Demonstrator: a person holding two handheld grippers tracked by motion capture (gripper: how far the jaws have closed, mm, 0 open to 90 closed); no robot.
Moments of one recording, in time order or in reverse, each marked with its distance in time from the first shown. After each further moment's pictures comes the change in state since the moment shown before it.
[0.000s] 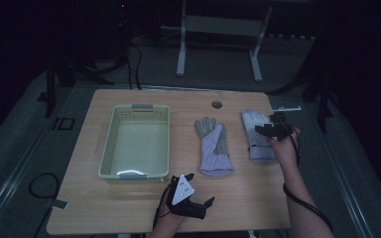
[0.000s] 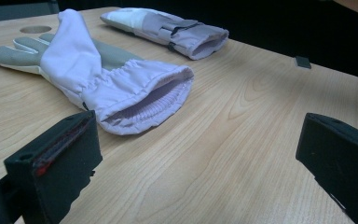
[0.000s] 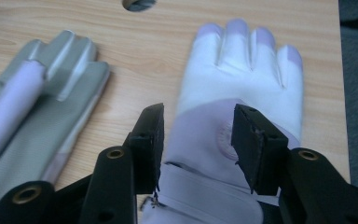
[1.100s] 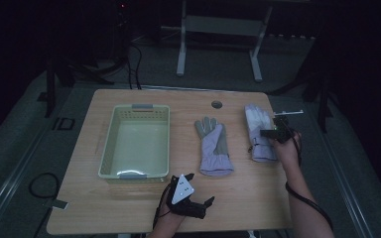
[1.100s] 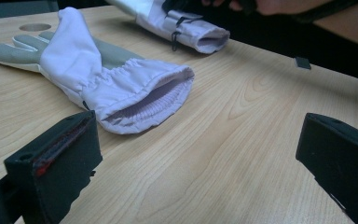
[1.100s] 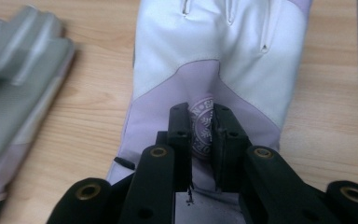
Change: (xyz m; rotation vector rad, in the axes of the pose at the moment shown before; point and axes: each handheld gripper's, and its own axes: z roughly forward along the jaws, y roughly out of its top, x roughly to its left) left arm 0.001 0.000 0.000 0.001 -0.002 -0.010; right arm -0.031 -0.013 0.025 0.068 0.048 0.059
